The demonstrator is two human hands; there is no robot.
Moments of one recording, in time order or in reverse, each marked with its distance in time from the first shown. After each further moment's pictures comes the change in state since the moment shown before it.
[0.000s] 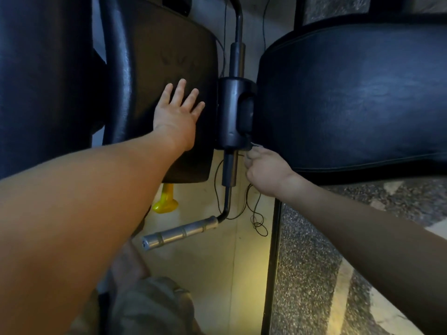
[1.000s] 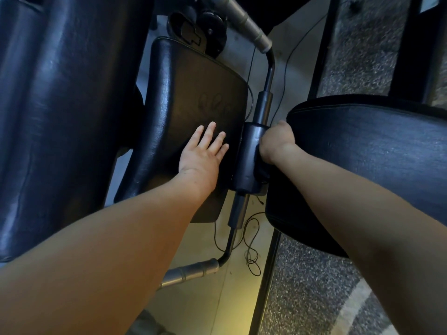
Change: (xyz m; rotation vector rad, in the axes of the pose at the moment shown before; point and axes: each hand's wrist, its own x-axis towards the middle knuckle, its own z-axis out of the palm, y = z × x) left_hand 0.004 -0.004 -0.013 -0.030 -0.100 -0.001; right_hand 0.131 0.129 -0.092 -0.248 -0.326 0.314
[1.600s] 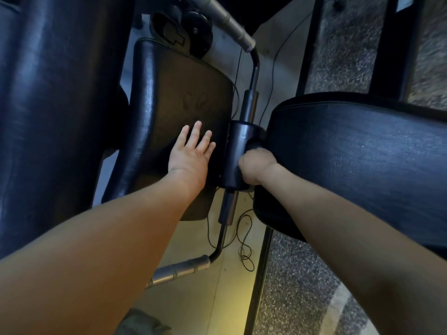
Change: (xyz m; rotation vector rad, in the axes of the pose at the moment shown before) left_hand -0.003 0.005 -0.009 -0.007 -0.033 -0.019; right_hand -0.041 -0.031 0.020 0.433 0.090 -0.186
